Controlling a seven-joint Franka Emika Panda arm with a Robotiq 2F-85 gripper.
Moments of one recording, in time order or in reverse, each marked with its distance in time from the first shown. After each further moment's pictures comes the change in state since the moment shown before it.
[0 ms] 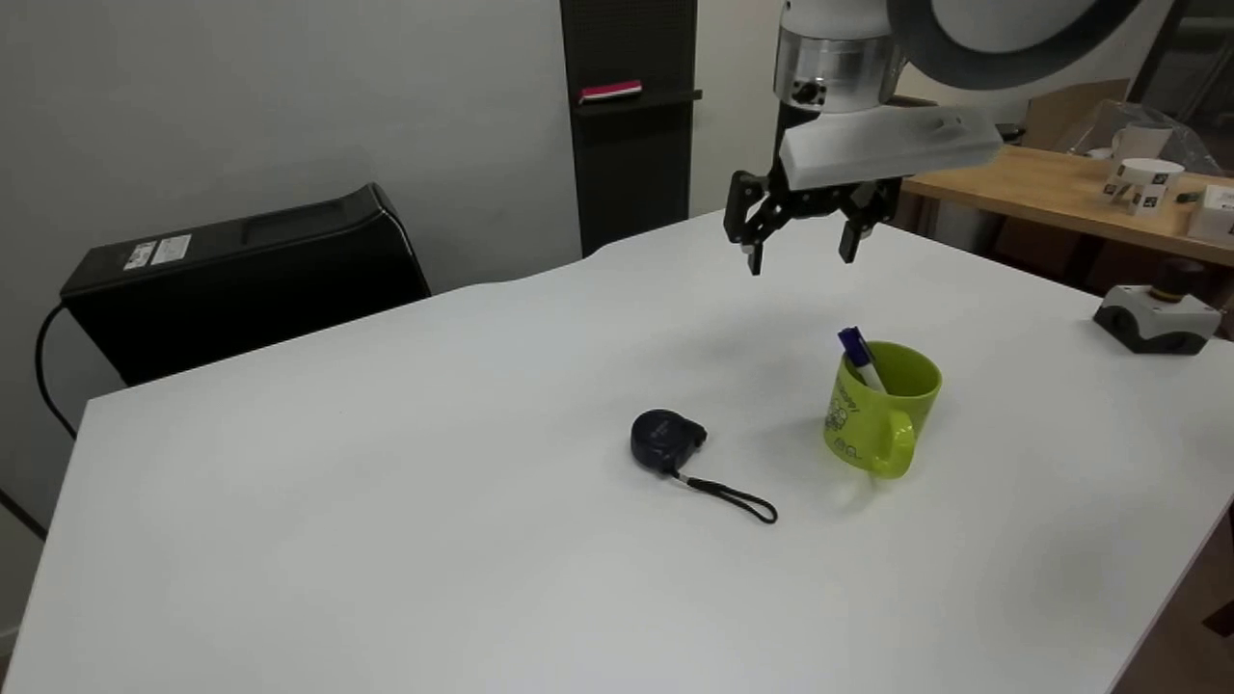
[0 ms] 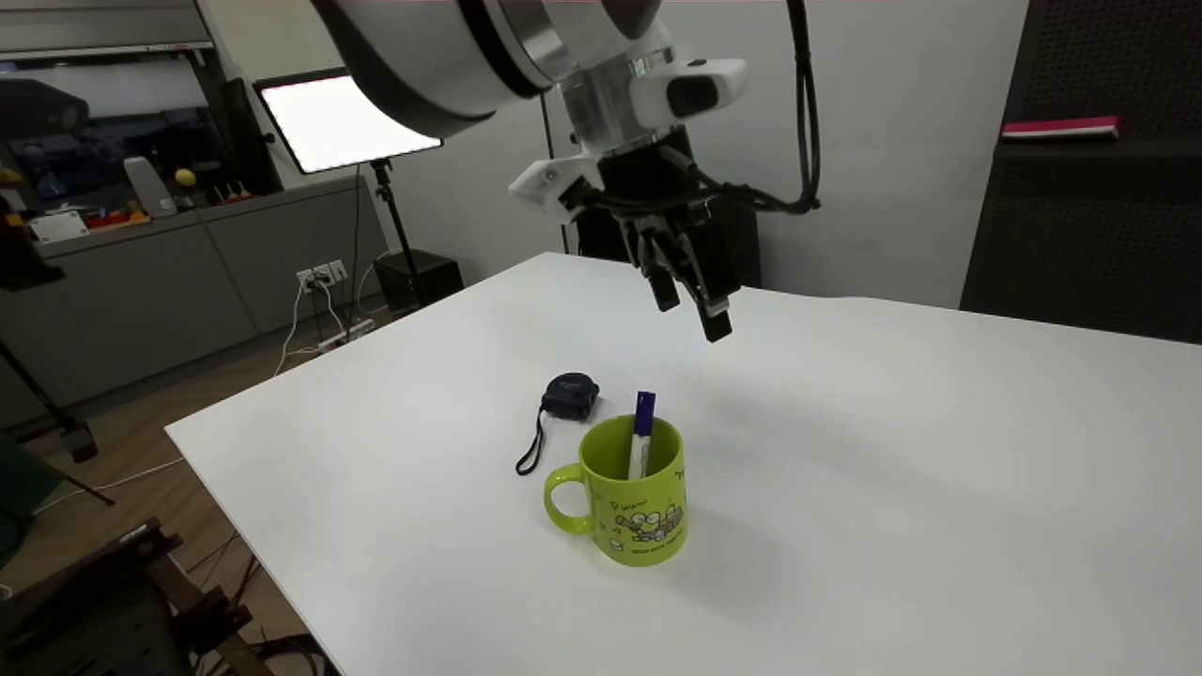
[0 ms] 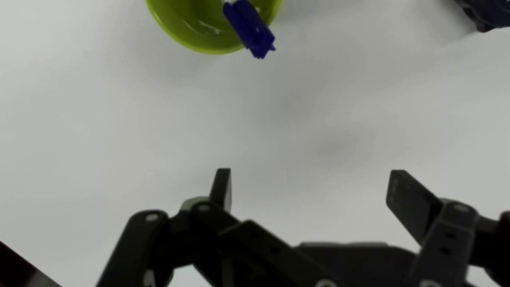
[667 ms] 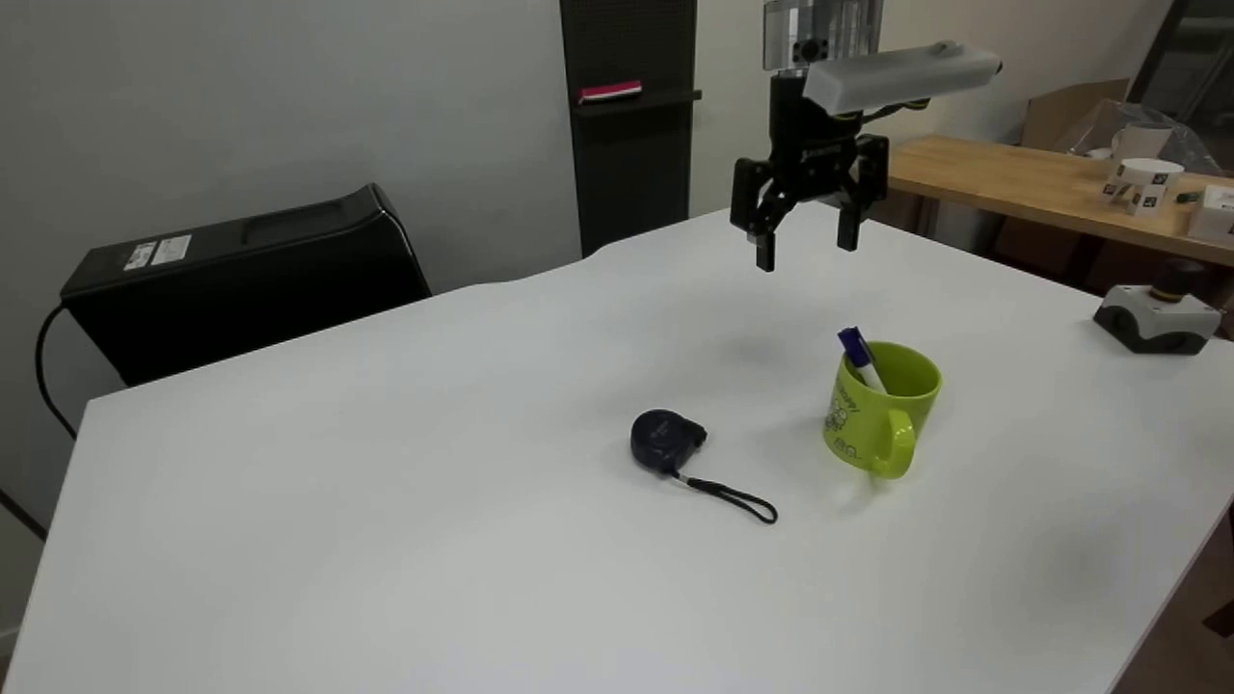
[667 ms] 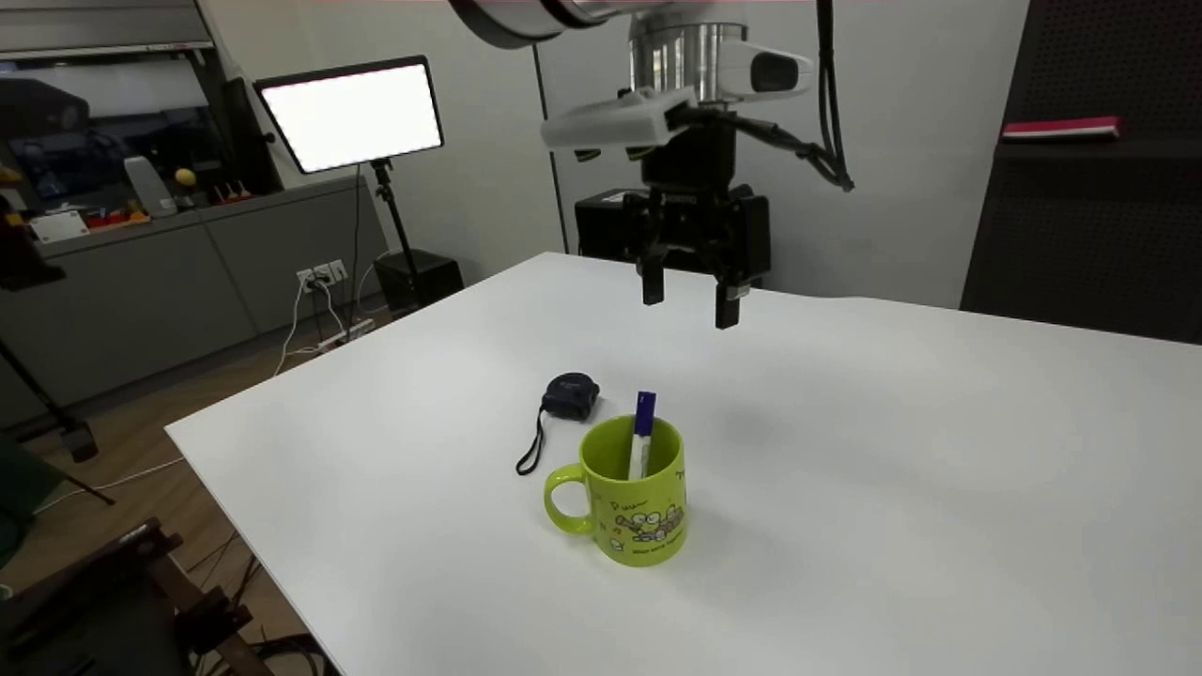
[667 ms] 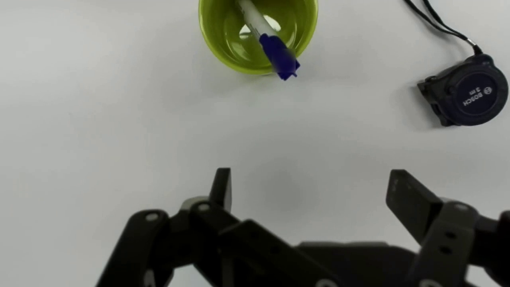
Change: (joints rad) arm 0.112 0.055 -0.113 0.203 0.450 -0.345 -0.655
